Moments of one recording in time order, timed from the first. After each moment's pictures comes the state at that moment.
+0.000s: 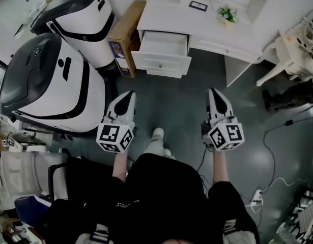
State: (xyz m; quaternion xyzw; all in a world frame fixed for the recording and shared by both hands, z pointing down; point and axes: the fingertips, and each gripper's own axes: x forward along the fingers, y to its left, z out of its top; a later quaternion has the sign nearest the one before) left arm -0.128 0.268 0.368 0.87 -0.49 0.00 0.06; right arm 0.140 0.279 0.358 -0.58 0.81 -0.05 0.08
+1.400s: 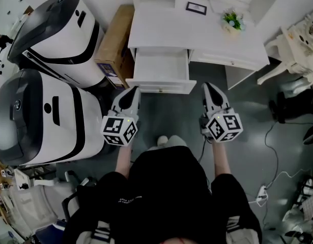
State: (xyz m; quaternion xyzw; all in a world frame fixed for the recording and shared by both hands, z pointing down) left arm -0.108 0.006 0.410 0.89 -0.44 0.02 0.11; right arm 0.132 0.034 0.401 -0.59 0.80 -0.11 0.05
